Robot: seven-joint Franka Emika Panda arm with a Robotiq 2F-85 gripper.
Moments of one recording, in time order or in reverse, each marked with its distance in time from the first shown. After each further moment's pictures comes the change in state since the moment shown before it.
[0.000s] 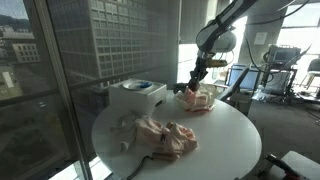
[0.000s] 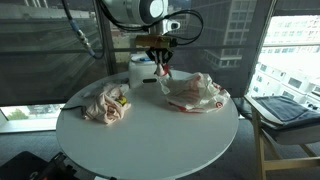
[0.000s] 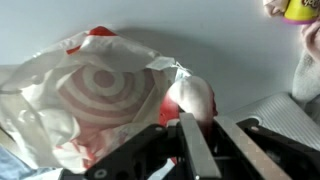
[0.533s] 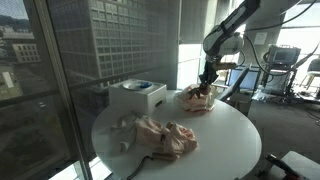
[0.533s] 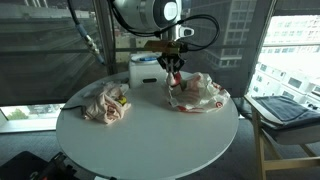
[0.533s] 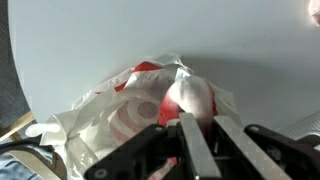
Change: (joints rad) arm -0.001 0.045 -0.093 0.018 -0.057 -0.063 0.101
